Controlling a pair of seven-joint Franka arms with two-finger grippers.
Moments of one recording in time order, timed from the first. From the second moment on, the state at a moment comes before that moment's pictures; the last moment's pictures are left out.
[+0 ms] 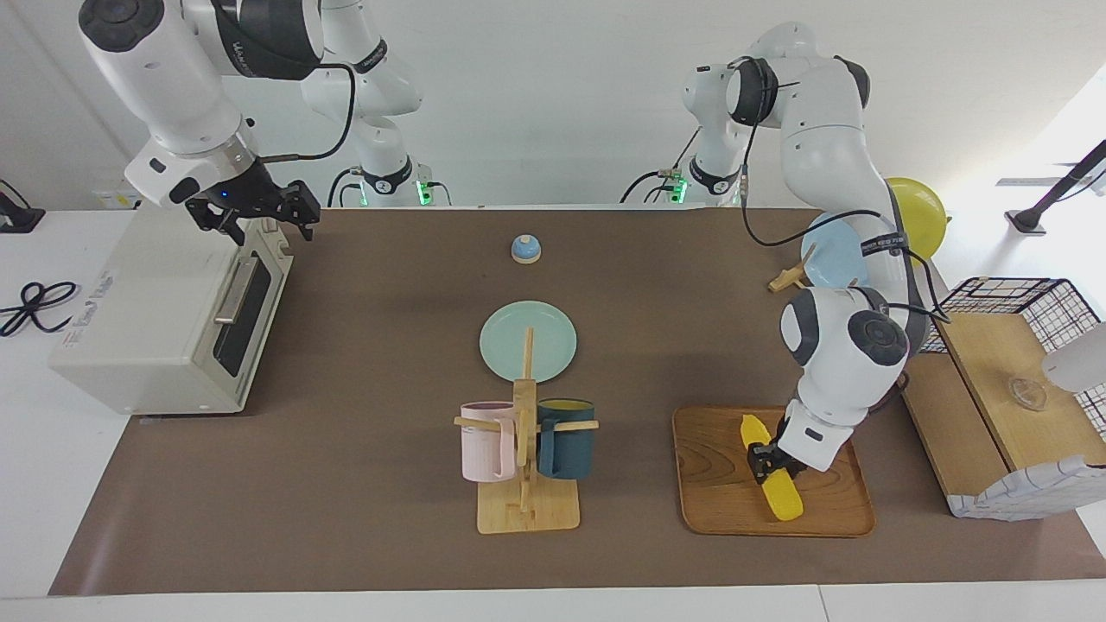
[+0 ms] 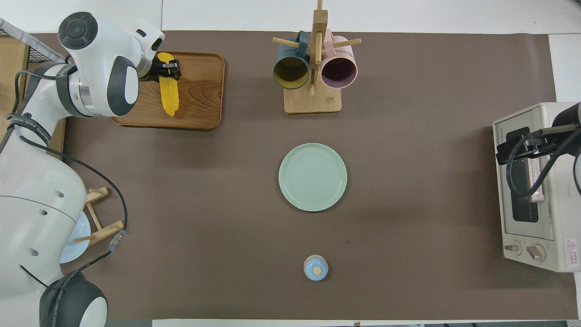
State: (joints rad) left arm -0.18 0.77 0.01 -1.27 -0.06 2.24 -0.17; right arm 0.00 -0.01 0.00 -1.64 -0.04 1.49 -0.10
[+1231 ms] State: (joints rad) left arm -0.16 0.34 0.02 -1.29 -0.06 1.65 -0.08; right arm -0.01 0.00 -0.02 -1.62 -0.04 1.50 -0.10
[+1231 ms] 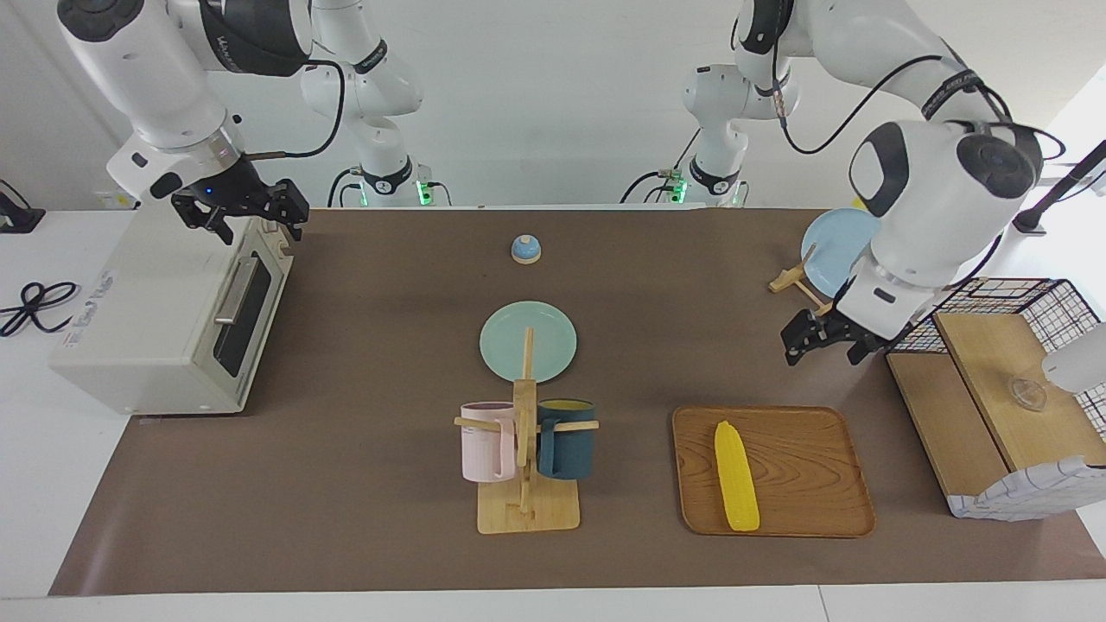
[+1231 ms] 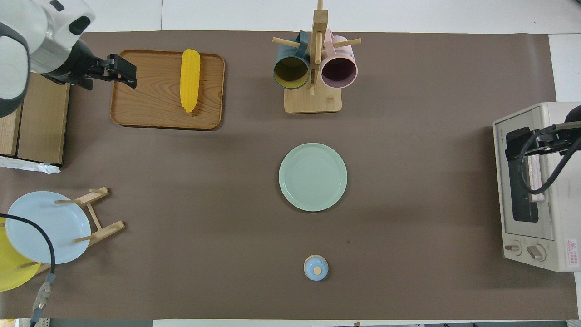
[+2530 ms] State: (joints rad) left arm -0.10 -0.02 0.01 -1.52 -0.03 1.41 0.01; right arm -0.01 0.00 -0.02 -1.62 -0.04 1.50 -0.10
